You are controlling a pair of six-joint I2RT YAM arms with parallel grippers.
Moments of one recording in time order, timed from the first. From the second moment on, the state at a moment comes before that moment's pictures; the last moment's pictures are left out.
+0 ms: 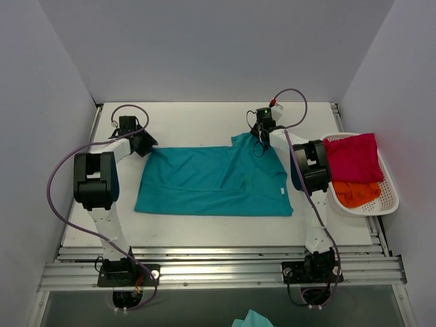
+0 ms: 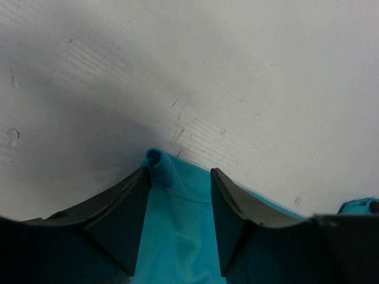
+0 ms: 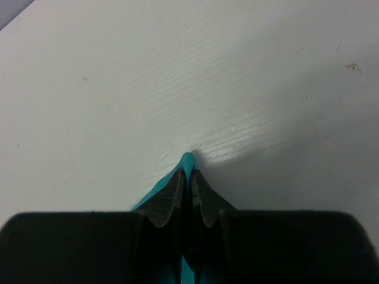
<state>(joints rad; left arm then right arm) 0.01 2.03 1.37 -0.16 0.08 -0.80 0.26 2.34 1.68 -0.03 0.24 0.68</state>
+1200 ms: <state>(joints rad) 0.01 1.96 1.37 -0.17 0.06 -0.75 0.29 2.09 1.54 -0.06 0.32 0.66</state>
